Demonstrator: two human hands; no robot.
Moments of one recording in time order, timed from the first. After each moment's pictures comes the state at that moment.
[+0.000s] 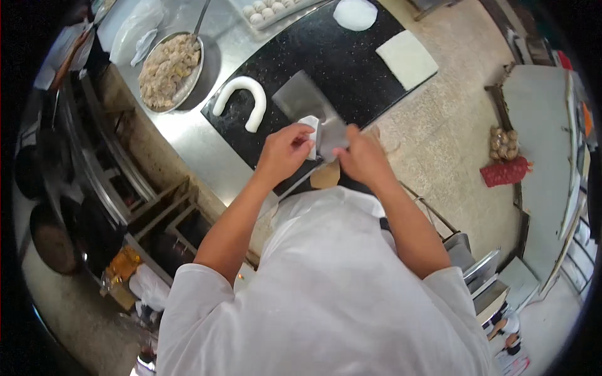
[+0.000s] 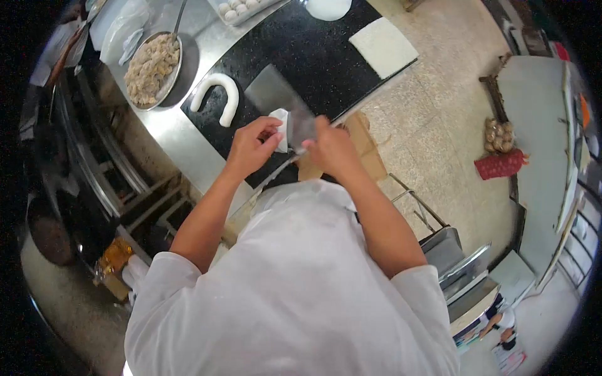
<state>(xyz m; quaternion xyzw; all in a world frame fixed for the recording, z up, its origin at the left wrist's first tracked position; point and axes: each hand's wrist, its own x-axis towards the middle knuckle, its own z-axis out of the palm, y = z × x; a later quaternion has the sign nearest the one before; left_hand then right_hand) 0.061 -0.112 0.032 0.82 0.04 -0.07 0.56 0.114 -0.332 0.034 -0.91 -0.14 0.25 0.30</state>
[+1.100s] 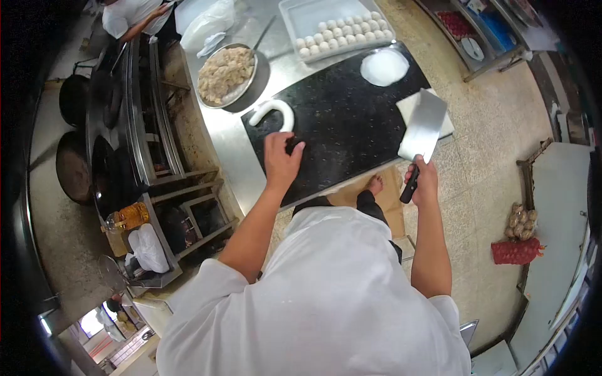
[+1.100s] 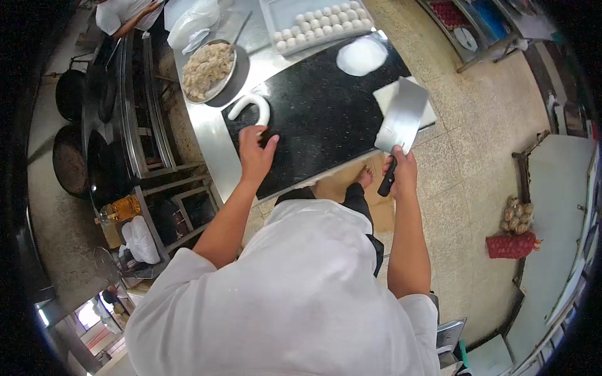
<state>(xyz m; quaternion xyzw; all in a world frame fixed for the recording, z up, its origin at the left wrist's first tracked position) 0.074 -0.121 0.026 0.89 0.22 0.24 0.30 0.219 -0.443 0.001 -0.60 0.24 0.27 0.71</state>
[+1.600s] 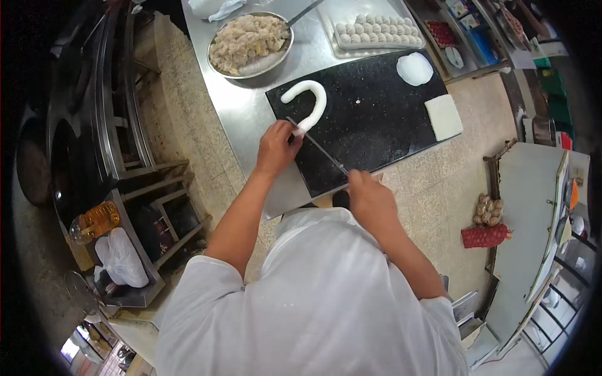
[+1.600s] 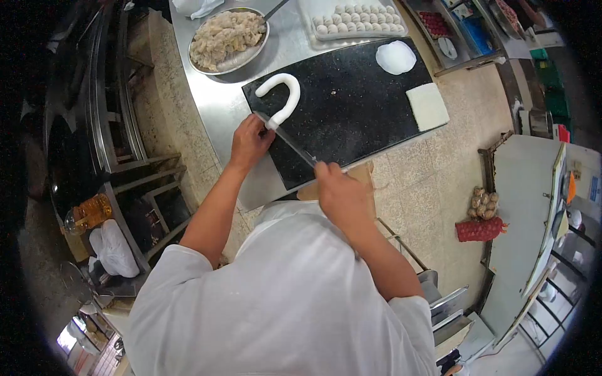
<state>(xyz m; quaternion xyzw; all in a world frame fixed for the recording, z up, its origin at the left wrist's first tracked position) 0.014 -0.011 0.007 0.90 0.12 0.20 0.36 0.051 -0.269 0.109 -0.90 -0.34 0.18 0.18</state>
